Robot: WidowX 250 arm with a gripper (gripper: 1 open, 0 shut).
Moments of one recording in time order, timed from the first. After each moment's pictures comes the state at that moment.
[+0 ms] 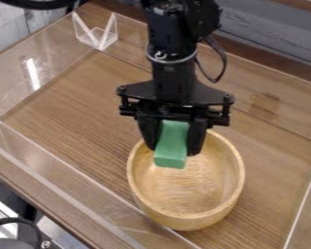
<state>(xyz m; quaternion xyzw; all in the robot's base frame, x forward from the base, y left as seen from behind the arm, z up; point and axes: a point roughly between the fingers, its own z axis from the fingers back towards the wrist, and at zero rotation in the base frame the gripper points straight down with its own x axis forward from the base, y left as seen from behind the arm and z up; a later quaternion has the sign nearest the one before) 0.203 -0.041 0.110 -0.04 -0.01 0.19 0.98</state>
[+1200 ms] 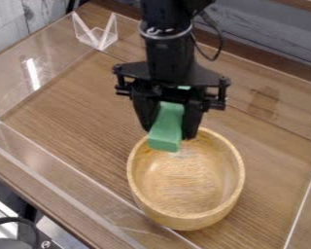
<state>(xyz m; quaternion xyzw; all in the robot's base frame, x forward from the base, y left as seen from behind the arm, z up) 0.207 -0.034 0.125 -0.04 -0.01 0.14 0.99</state>
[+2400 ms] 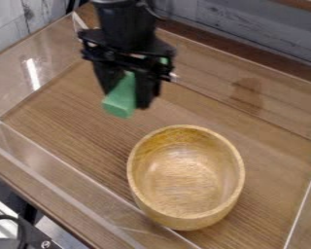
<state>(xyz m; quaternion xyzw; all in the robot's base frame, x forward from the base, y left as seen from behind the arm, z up) 0.208 0.025 0.138 -0.04 -0.03 0.05 1.00</state>
